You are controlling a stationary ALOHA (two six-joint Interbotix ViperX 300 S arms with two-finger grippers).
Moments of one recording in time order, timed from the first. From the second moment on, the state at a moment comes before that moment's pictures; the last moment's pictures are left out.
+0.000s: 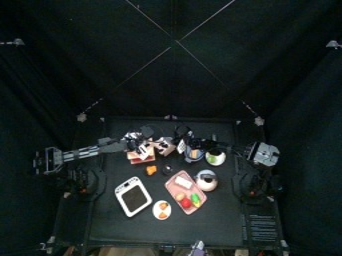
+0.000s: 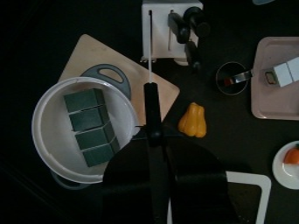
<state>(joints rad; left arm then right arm) 0.30 -0.24 0.32 0.25 1.11 -0.49 -0.54 0.18 0.50 -0.95 -0.16 1.17</state>
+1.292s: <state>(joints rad) 0.41 -0.06 0.16 0.10 1.18 -0.37 -0.54 0.18 0.50 -0.96 -0.16 1.17</state>
